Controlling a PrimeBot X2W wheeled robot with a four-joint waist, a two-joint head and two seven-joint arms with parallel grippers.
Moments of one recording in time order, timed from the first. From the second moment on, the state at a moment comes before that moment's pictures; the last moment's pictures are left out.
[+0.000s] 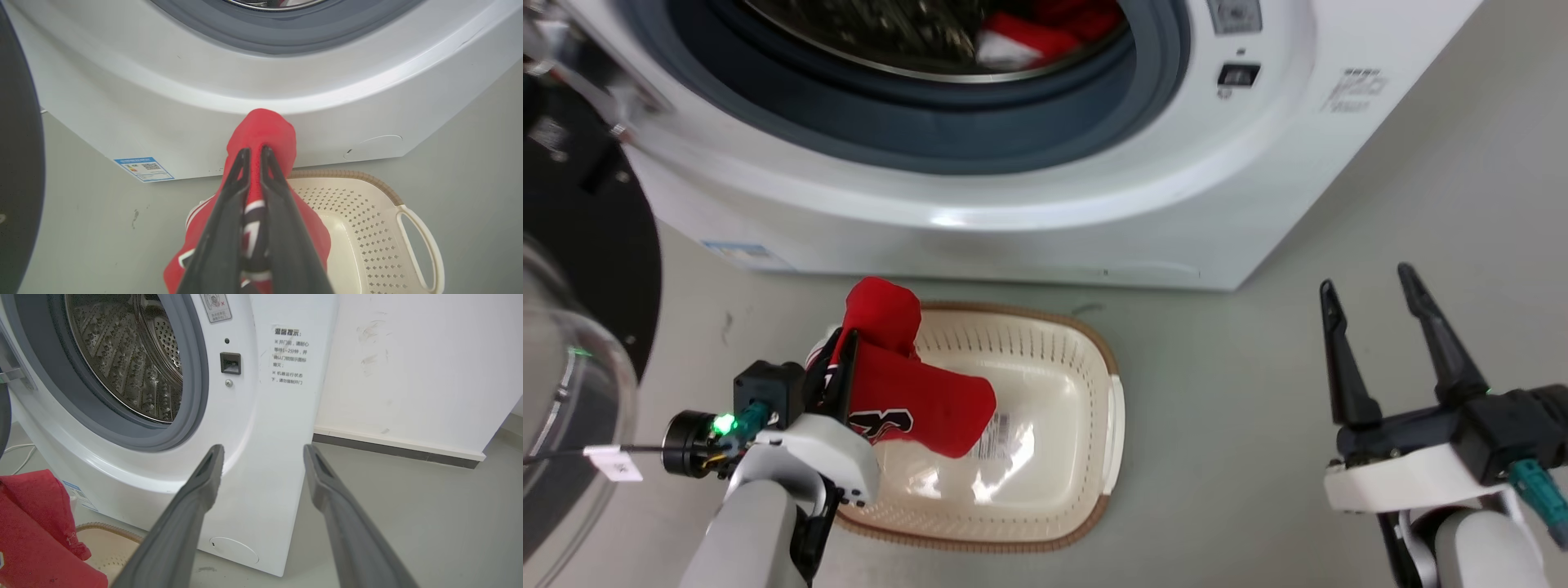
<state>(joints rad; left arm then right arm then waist) -0.36 0.24 -0.19 0.57 -0.23 -0.09 -0.26 -0.11 -0.05 0.03 -0.04 -0.04 0.13 -0.26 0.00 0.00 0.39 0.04</state>
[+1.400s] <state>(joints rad) -0.75 0.12 -0.10 1.01 -0.13 -0.12 -0.26 -0.21 -0.05 -0.08 -0.24 -0.12 0.13 -0.26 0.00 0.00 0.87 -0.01</state>
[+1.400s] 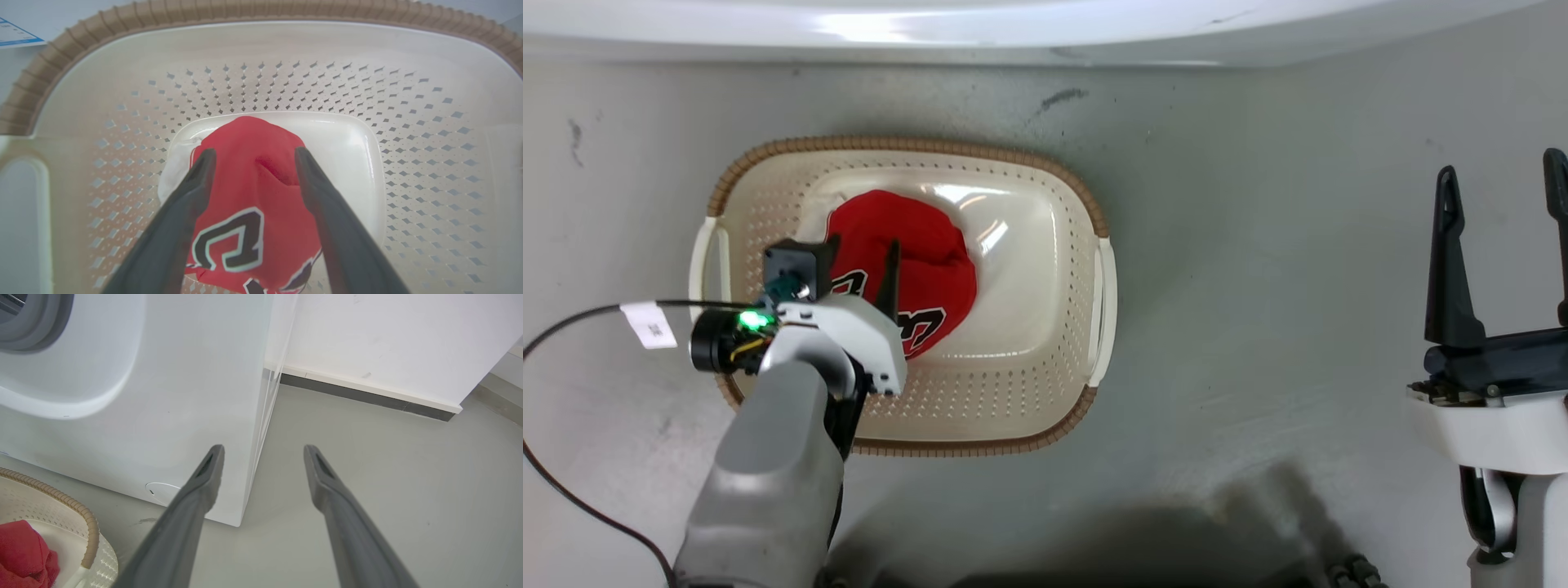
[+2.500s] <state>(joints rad) -0.51 0.27 -0.17 0.47 -0.22 -0.13 -0.26 -0.17 -0.05 -0.02 -0.01 0.02 0.13 -0.26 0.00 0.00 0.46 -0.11</state>
